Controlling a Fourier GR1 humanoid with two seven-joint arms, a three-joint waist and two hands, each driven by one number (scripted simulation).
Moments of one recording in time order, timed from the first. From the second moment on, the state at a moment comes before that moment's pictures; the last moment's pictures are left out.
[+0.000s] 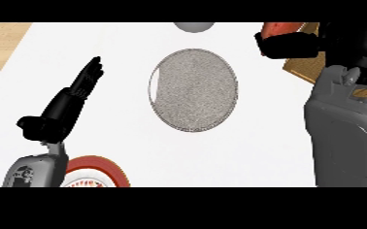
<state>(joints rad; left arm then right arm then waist) -0.17 0.15 0.08 -1.59 -0.09 -0.23 0.03 -0.78 -0.14 -0.02 -1.75 0.96 0.02 0.95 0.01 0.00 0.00</state>
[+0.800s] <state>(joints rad) -0.18 0.15 0.08 -1.57 -0.10 -0.24 0.00 -0.98 -0.37 -0.31 -1.22 0.93 -0.27 0.72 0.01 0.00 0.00</state>
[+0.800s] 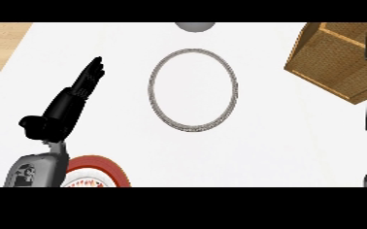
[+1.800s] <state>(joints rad) -0.17 0.14 0.06 -1.61 -0.11 -0.24 0.03 -0.92 -0.56 -0.46 -0.73 0.75 -0.52 0.22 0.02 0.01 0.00</state>
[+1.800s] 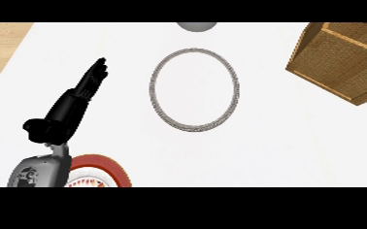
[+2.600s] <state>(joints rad) -0.16 0.15 0.07 -1.62 -0.09 -0.26 0.04 -1.02 -0.66 -0.57 -0.49 0.57 -0.59 -0.08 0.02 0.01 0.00</state>
